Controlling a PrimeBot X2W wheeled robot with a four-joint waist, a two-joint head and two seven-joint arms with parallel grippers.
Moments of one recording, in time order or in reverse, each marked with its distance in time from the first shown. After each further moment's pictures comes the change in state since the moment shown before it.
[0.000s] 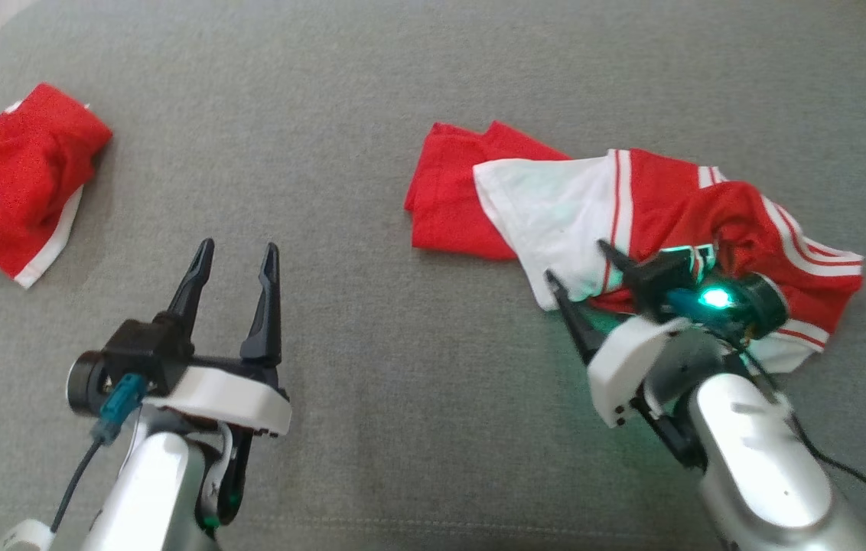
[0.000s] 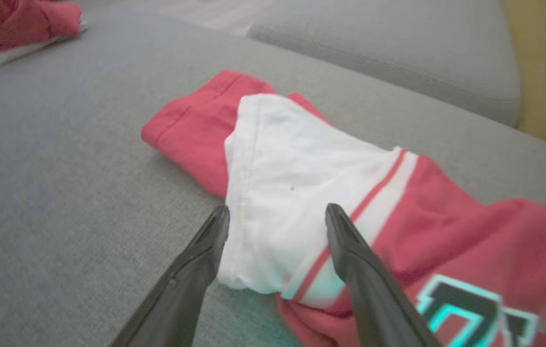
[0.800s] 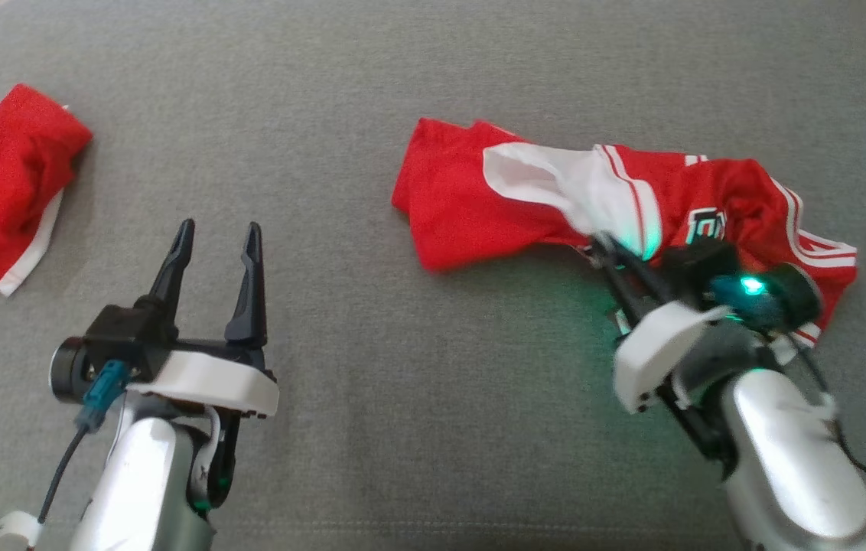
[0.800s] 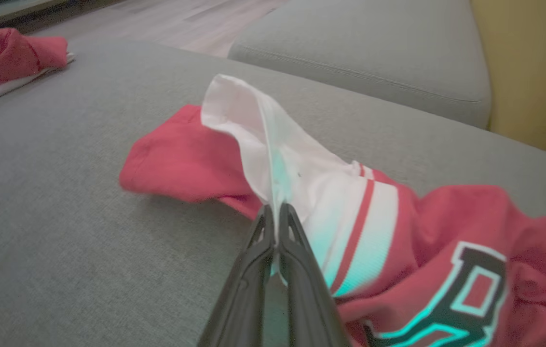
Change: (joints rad) left arm -0.025 -0.044 0.080 0.012 0.054 -0.041 0.000; right arm 0.008 -0.025 -0.011 -0.090 0.049 0.000 0.044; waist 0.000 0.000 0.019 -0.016
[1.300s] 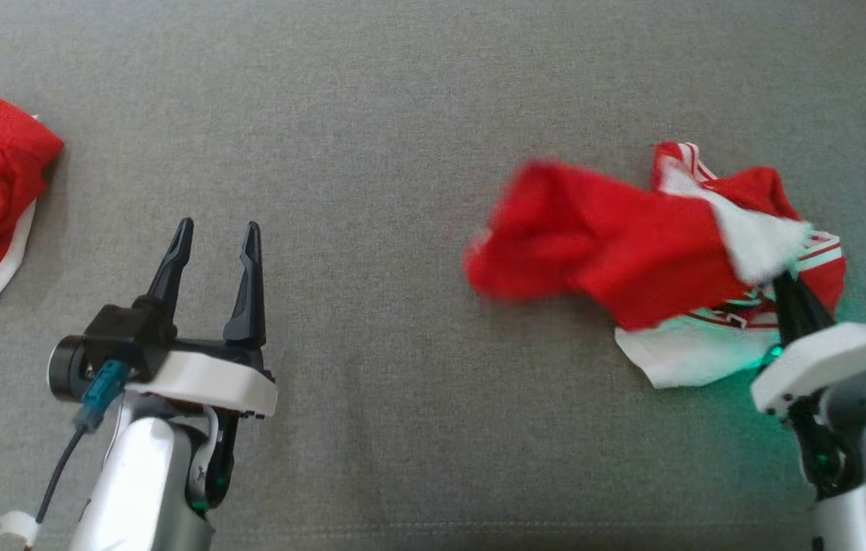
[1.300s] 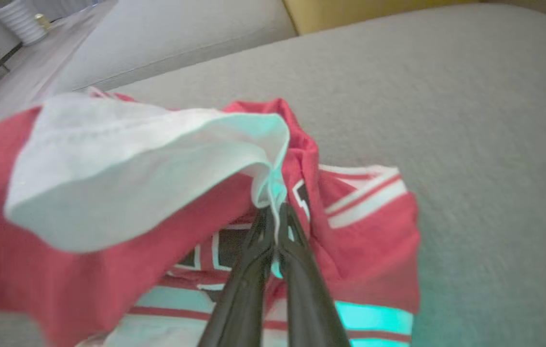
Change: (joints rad) left arm 0.001 -0.005 0.019 0.000 0.017 -0.018 0.000; right arm 0.137 0.102 -0.509 0.010 0.153 0.000 -0.001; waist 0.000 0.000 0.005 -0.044
